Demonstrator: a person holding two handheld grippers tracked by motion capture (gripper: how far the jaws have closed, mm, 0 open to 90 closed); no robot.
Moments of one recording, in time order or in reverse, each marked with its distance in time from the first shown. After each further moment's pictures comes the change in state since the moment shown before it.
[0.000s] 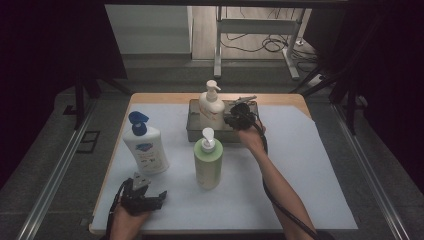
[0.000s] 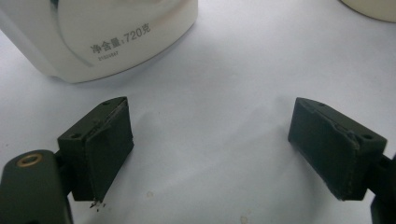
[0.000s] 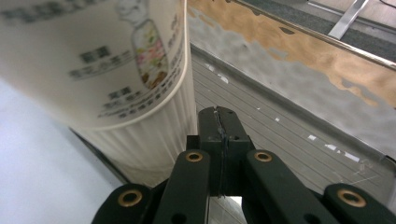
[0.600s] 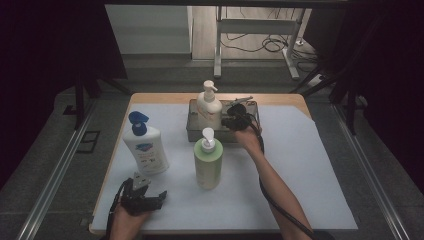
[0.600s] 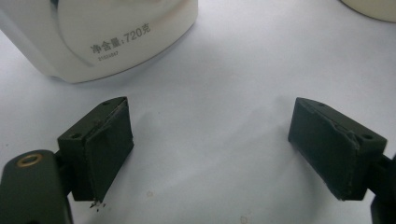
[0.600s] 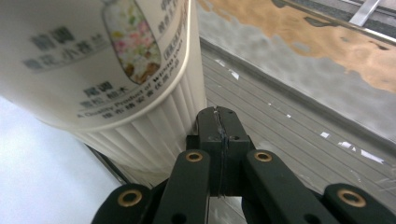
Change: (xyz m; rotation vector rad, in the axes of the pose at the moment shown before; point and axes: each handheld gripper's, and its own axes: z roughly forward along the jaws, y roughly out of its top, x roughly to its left) left arm 0.000 0.000 0.000 0.000 -0.002 0.000; right arm 0.006 0.000 0.011 0.022 0.038 0.018
